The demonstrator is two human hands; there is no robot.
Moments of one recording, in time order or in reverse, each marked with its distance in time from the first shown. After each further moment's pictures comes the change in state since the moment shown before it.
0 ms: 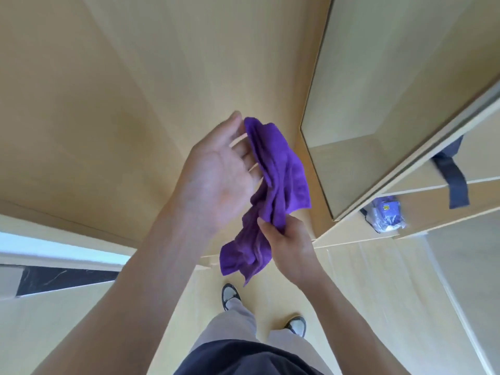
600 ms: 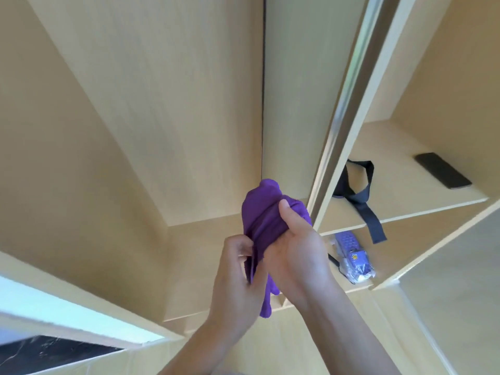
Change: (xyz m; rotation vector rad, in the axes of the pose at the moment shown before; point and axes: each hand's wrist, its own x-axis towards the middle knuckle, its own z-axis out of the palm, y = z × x) left_hand -0.063 -0.151 0.020 1.071 0.097 0.720; right_hand -0.062 -0.099 -0.088 0.984 0.108 0.099
